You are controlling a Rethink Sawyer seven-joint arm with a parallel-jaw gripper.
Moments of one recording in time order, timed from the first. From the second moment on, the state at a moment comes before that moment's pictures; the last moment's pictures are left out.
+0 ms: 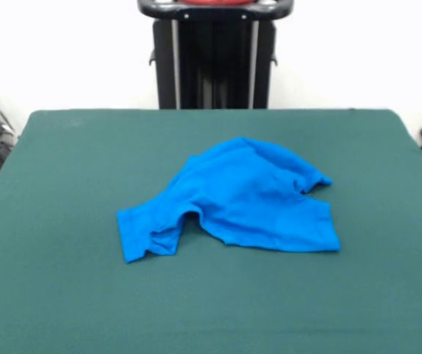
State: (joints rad) arm -0.44 -1.23 0.34 2.00 -0.22 0.68 1.44
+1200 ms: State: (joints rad) arm -0.36 -0.82 0.17 2.00 -0.36 0.43 1.44
